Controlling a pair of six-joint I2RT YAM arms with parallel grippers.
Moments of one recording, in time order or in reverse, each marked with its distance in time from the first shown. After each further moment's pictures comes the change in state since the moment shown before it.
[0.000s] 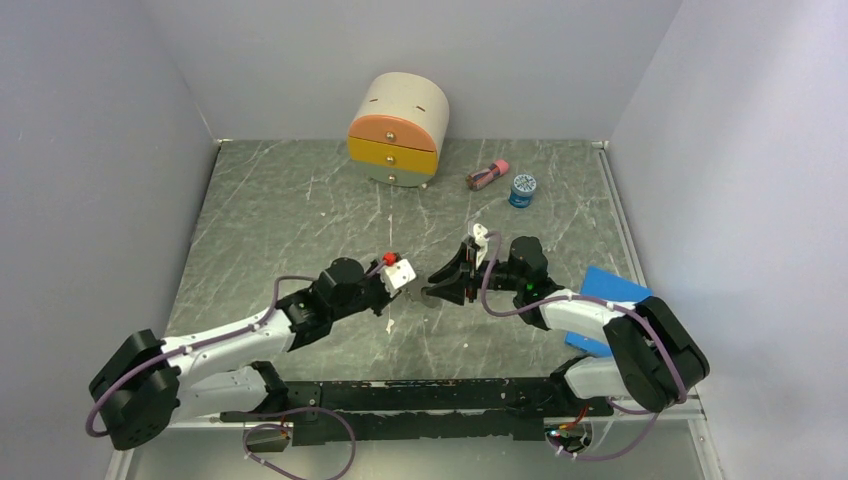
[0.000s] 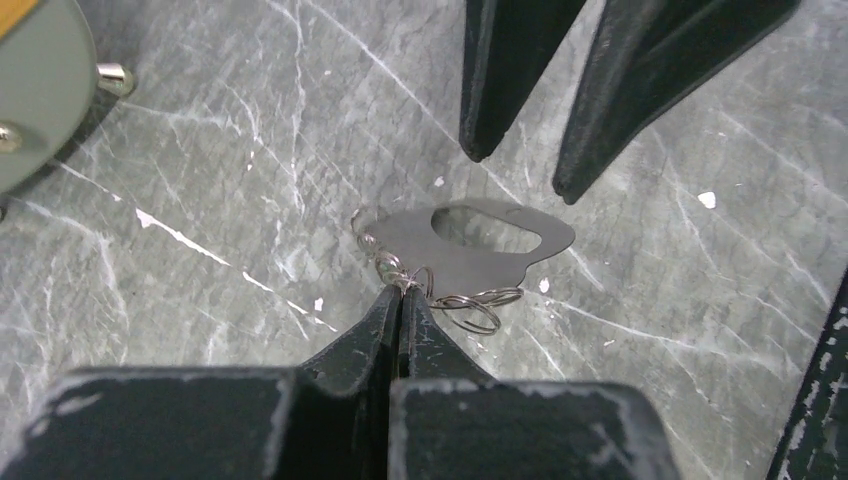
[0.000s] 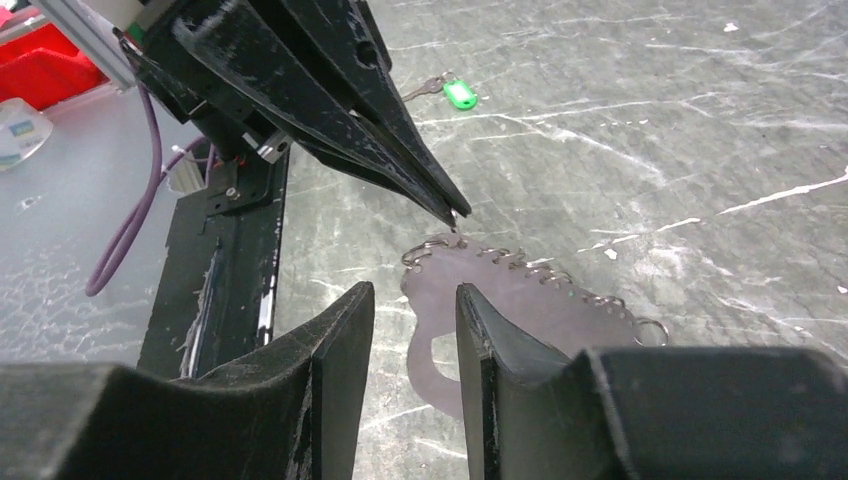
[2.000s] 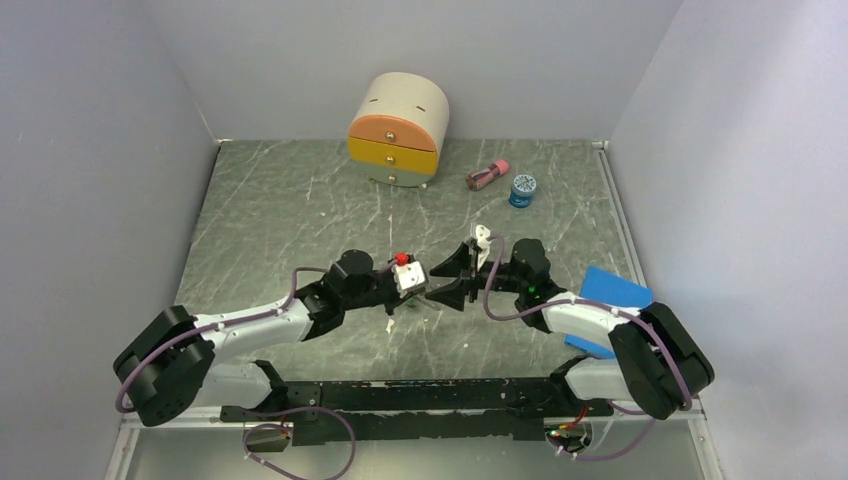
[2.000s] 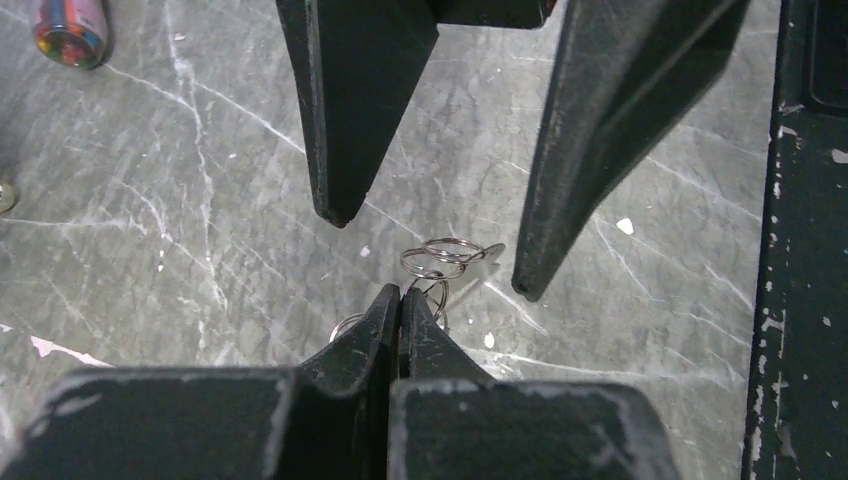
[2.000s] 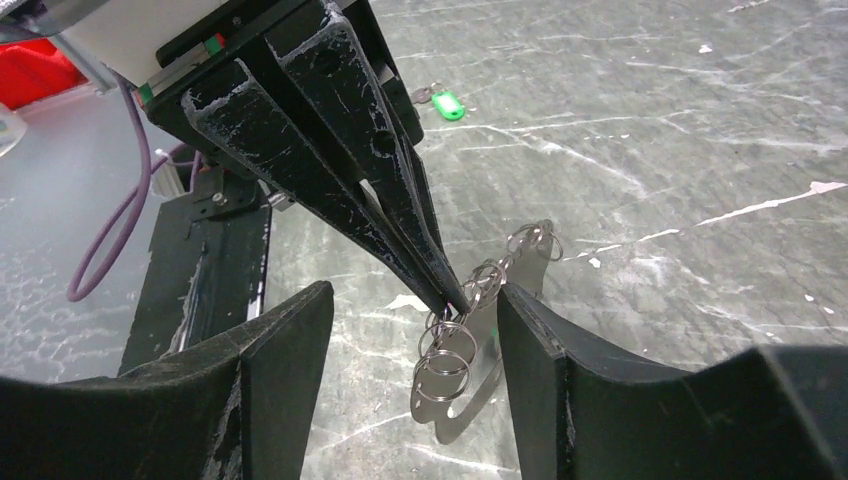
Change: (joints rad) left arm 0.042 0.145 0.015 0.184 0.263 0.034; right arm 0.013 -0.039 -0.009 -0.005 0.043 -0.020
